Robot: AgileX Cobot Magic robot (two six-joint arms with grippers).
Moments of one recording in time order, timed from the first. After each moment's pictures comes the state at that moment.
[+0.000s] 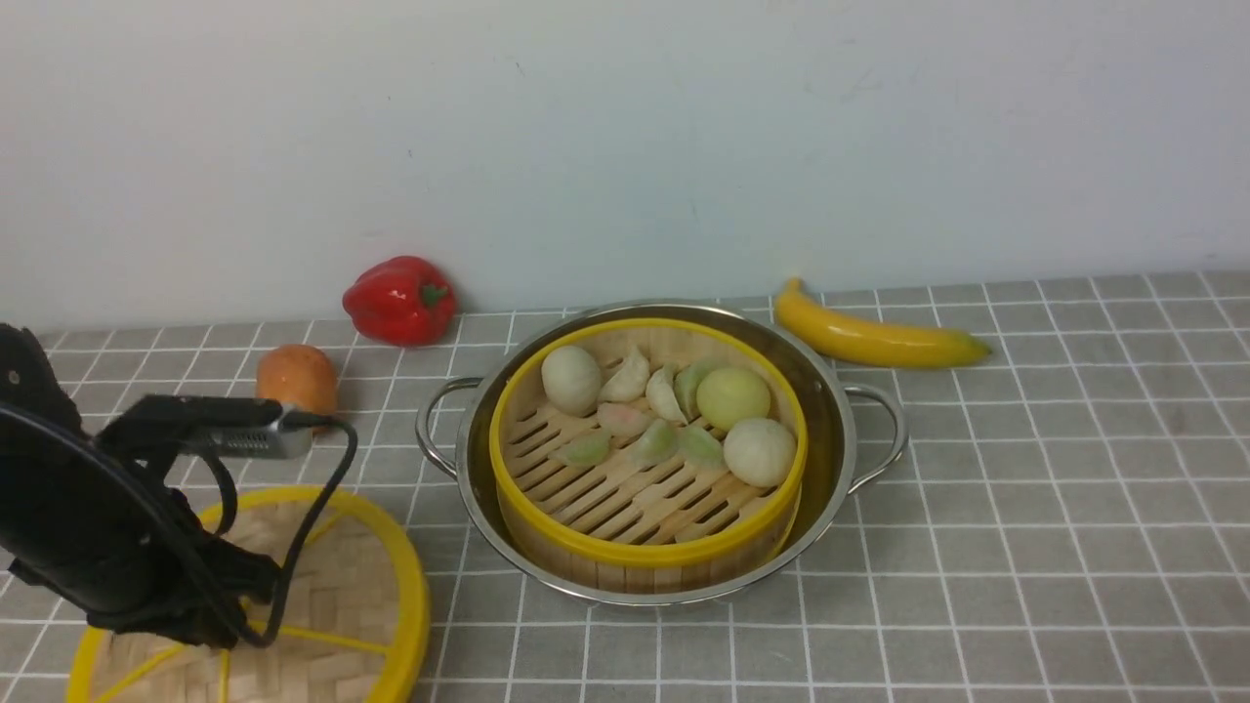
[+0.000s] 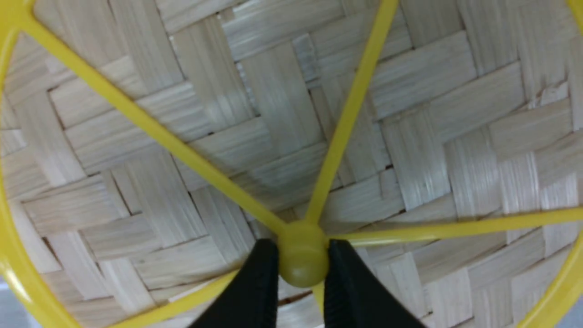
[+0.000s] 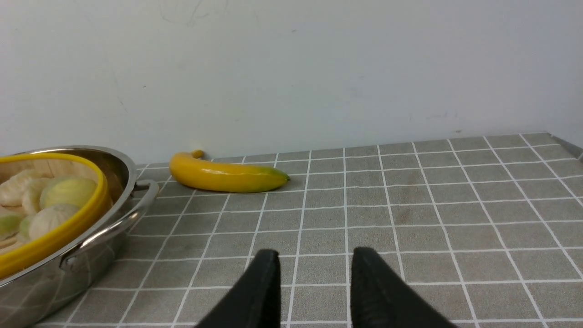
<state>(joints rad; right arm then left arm) 0.05 0.00 0.01 -0.14 0.29 0.36 0.10 1.53 -0.91 -0.12 0.91 0.31</state>
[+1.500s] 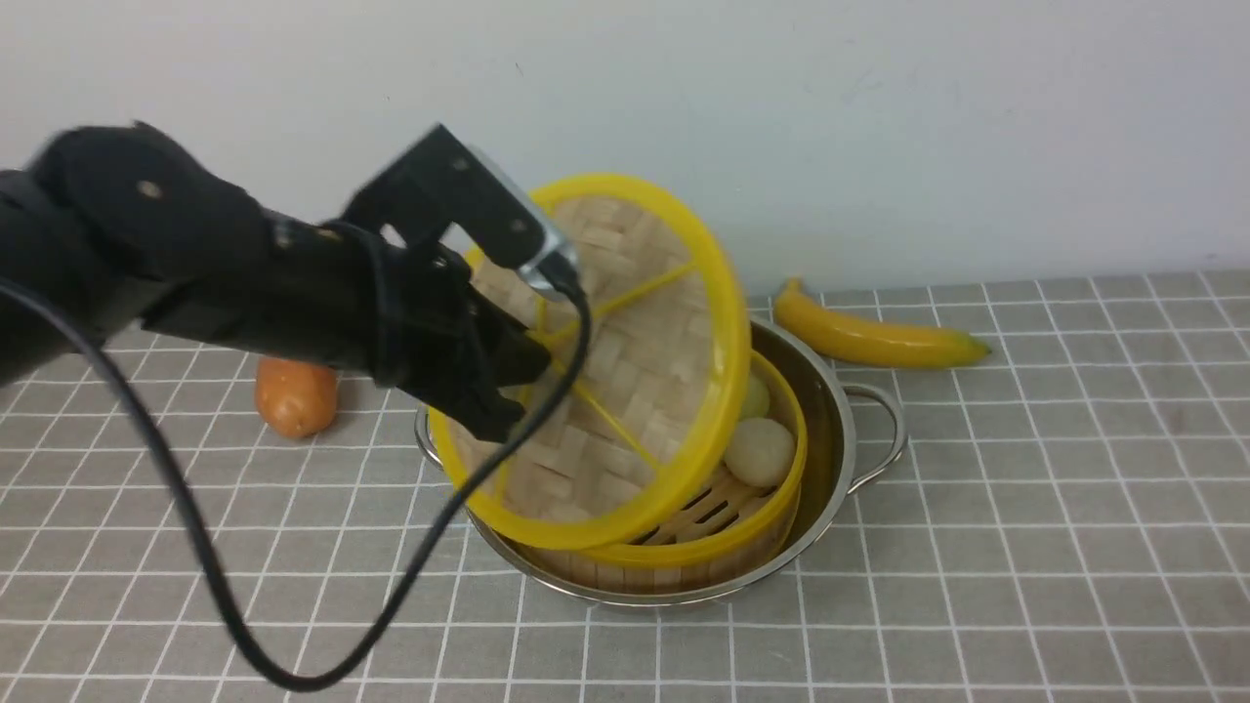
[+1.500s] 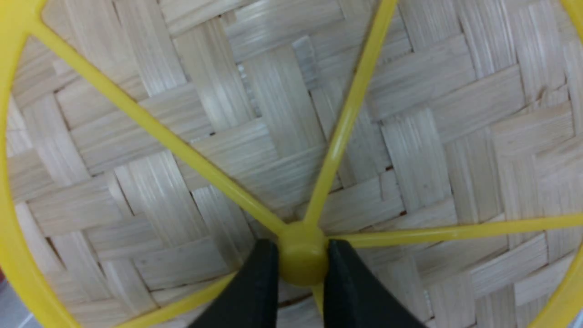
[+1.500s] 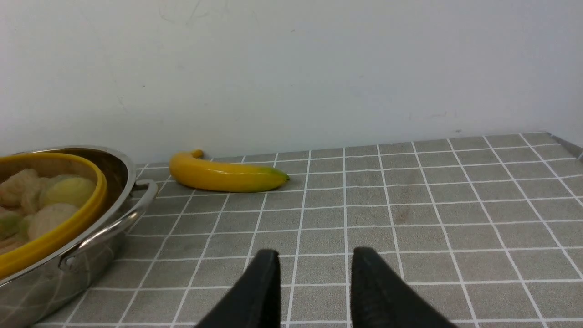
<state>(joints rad) 0.05 0.00 0.01 -0.14 0.29 0.36 -0.28 1.55 -1.15 -0.61 0.66 1.08</state>
